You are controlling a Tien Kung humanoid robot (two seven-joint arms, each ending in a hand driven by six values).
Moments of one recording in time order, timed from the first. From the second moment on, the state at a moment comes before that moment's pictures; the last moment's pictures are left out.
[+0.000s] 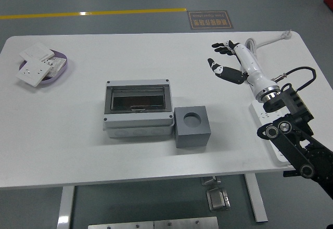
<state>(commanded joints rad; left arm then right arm) 0.11 0.07 -1.19 -0.18 1.05 0.08 0.07 0.33 -0.28 1.17 1.36 -1.68 -0.24 -0.04</state>
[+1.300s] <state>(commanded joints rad) 0.10 0.07 -1.18 -0.18 1.03 0.09 0.07 0.21 -0.24 1.44 1.37 -1.41 -0.36 0.21</state>
